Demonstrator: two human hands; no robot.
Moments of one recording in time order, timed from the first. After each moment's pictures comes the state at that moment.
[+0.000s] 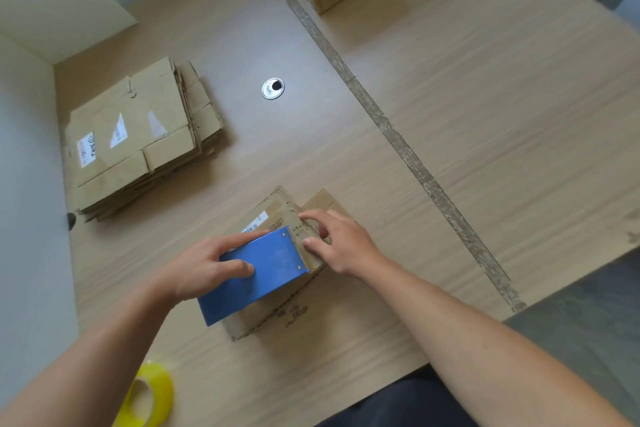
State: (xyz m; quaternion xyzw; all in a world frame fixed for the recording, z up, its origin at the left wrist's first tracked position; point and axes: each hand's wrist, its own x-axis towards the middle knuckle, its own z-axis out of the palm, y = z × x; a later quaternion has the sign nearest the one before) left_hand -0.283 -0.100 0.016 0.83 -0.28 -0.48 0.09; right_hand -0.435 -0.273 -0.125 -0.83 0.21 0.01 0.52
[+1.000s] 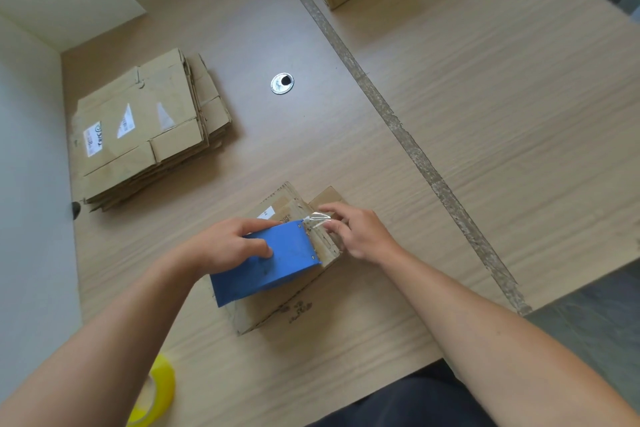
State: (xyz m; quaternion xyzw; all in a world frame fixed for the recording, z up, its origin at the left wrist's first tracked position) left_hand -0.282 -0.131 0.014 0.83 -0.25 -0.49 0.03; right_hand -0.434 -0.291 -0.123 -0.76 0.24 0.02 0.60
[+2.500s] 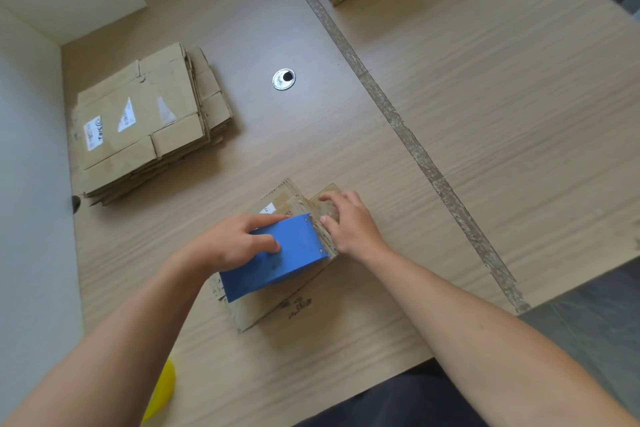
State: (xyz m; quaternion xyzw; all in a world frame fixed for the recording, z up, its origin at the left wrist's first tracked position) left_hand -0.290 -0.133 0.008 0.84 -0.25 -0.48 0.02; right_hand -0.422 -0.276 -0.115 -0.78 0.30 0.01 0.55
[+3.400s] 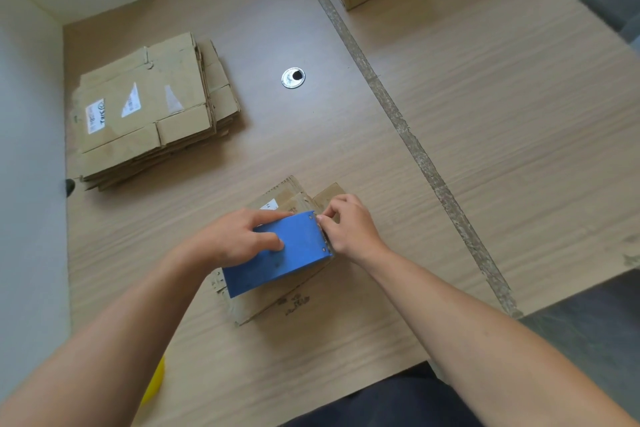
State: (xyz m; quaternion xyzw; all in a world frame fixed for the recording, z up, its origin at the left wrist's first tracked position) left_hand -0.289 -0.124 0.007 0.84 -0.27 -0.47 0.05; right_hand -0.418 -0.267 -0.101 -0.79 0.32 0.03 0.53
